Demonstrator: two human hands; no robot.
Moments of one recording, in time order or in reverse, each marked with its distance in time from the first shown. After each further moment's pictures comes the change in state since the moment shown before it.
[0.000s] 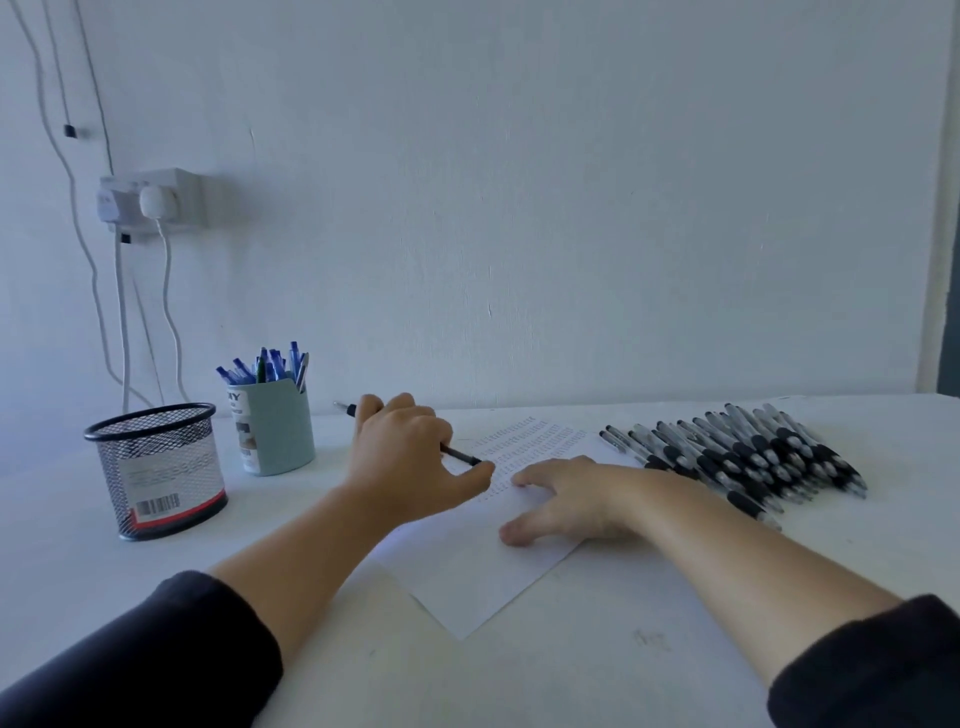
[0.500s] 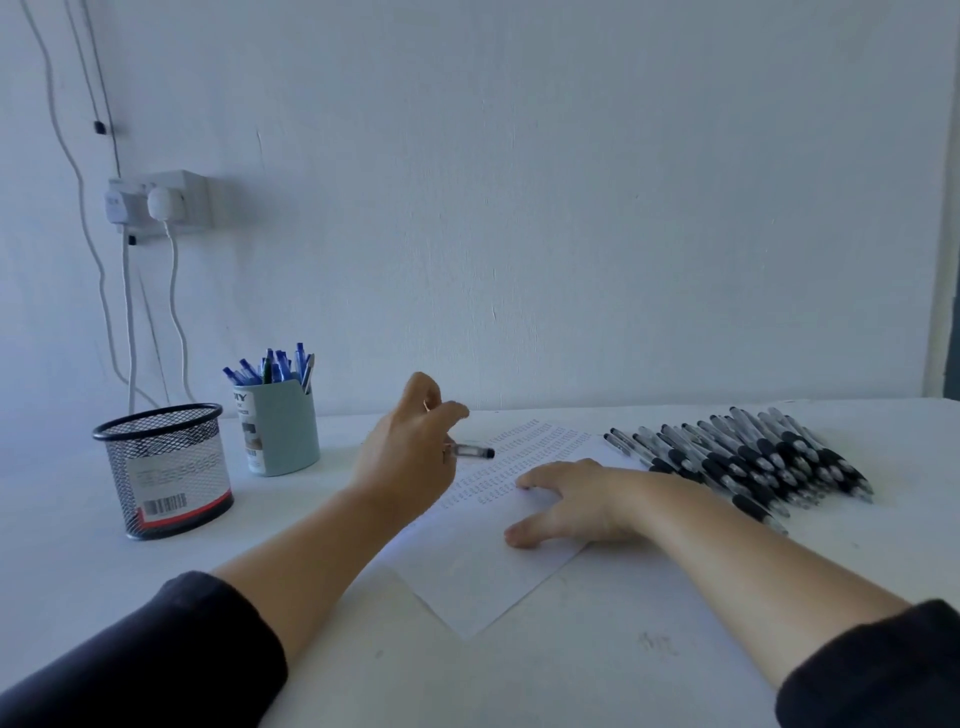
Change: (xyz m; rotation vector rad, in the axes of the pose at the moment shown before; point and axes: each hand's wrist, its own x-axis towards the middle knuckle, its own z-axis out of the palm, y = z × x) left_hand 0.001 -0.006 0.011 -0.311 0.148 0.007; right_hand -0.002 0.000 0.000 0.003 0.003 -0.014
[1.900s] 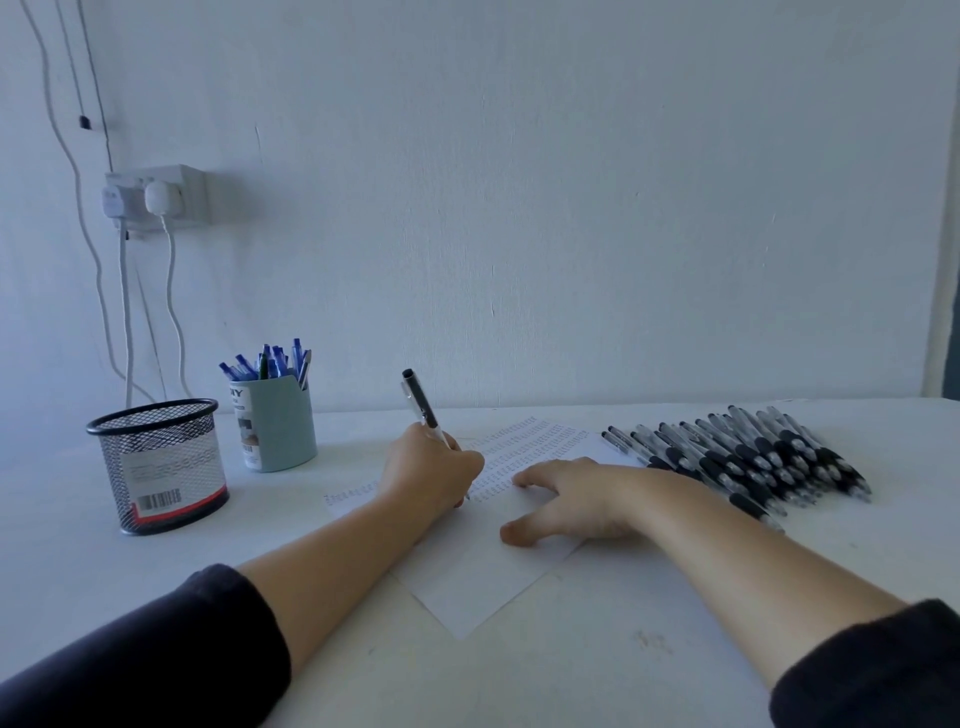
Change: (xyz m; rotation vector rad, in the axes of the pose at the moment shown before) left_hand 0.003 0.032 0.011 -0.451 -0.212 -0.822; right_hand 0.005 0.002 0.001 -0.013 -0.010 -0.002
